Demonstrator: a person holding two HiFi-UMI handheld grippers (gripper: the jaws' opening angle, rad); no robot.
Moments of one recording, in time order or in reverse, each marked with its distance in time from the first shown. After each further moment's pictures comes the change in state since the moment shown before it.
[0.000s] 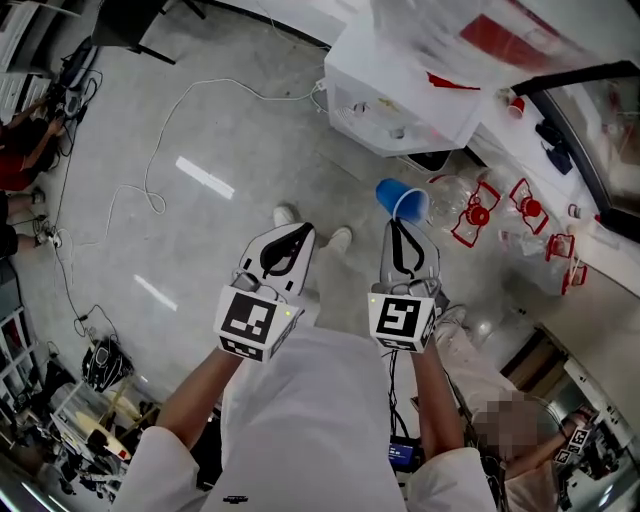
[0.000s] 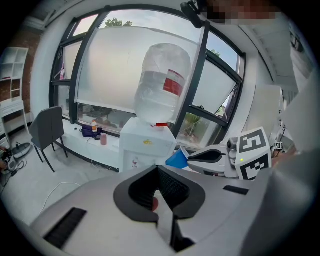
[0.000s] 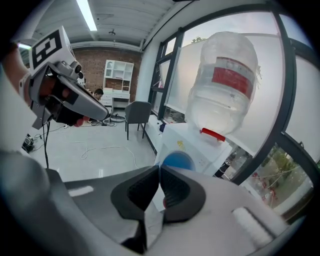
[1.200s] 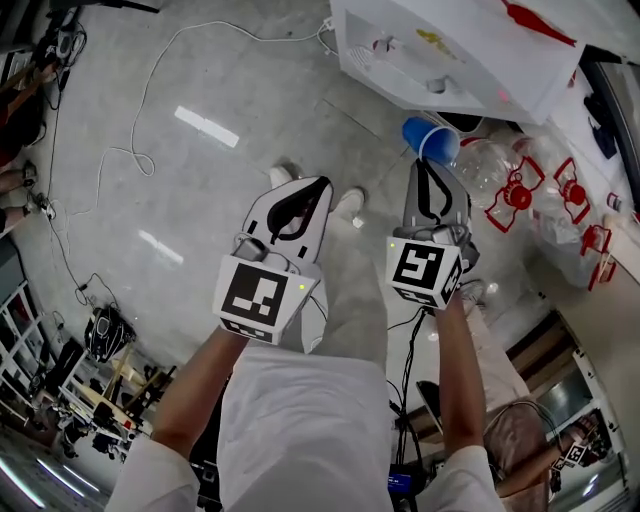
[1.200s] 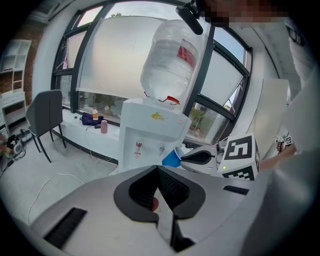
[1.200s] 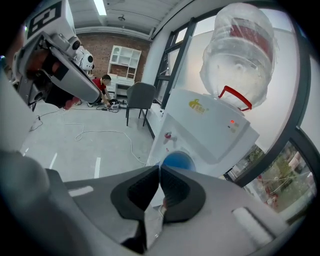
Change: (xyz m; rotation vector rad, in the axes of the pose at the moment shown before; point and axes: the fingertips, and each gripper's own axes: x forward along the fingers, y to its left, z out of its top) left arm 0.097 0.033 -0.076 -0.037 0.028 0.023; right arm 0.119 -0.001 -0.100 -0.100 0.063 0.001
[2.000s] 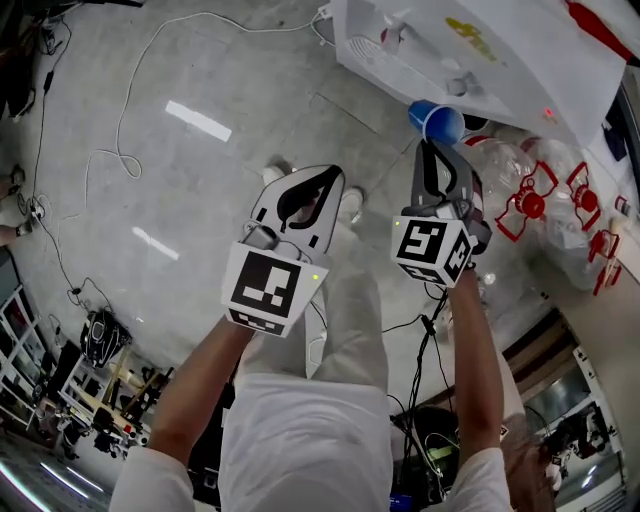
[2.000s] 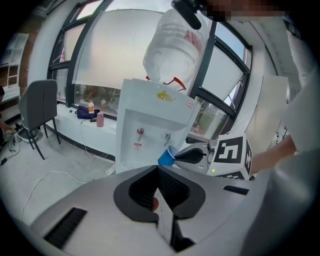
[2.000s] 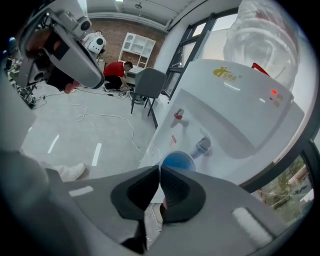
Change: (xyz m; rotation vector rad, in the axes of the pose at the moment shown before) left arm 0.066 0.020 -0.038 0.014 0.021 -0.029; right arm 0.077 0.003 -0.050 -0.150 0.059 0.020
